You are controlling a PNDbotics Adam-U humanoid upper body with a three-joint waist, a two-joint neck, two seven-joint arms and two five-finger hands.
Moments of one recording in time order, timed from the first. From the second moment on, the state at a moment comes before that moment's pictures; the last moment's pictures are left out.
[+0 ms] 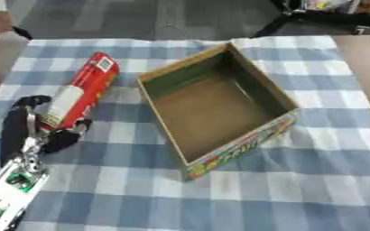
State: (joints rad) left arm -0.62 0.45 -0.31 -1.42 -0.31 0.57 0.45; right arm 0.06 -0.53 -0.14 -1.98 0.07 -0.32 -0.31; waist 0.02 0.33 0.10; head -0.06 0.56
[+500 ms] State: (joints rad) left arm -0.62 0.45 -0.31 -1.40 -0.31 0.54 0.46; right arm 0.05 -0.53 -0.14 -1.98 0.07 -0.32 -0.31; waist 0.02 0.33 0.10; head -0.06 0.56
